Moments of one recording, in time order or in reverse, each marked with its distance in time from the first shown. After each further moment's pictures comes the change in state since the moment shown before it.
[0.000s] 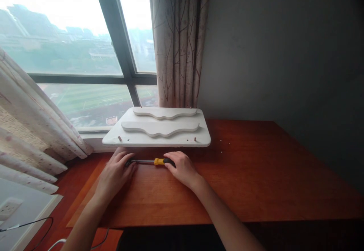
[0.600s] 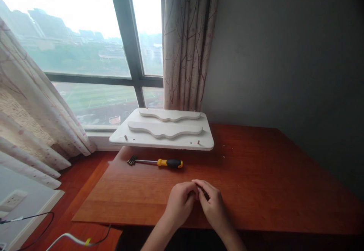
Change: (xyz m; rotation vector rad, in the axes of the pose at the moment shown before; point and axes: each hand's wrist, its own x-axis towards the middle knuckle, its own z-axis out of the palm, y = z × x) left_hand -0.047 0.207 0.069 -0.820 -0.318 -0.050; right_hand -0.124 0.007 -0.020 0.319 0.241 0.268
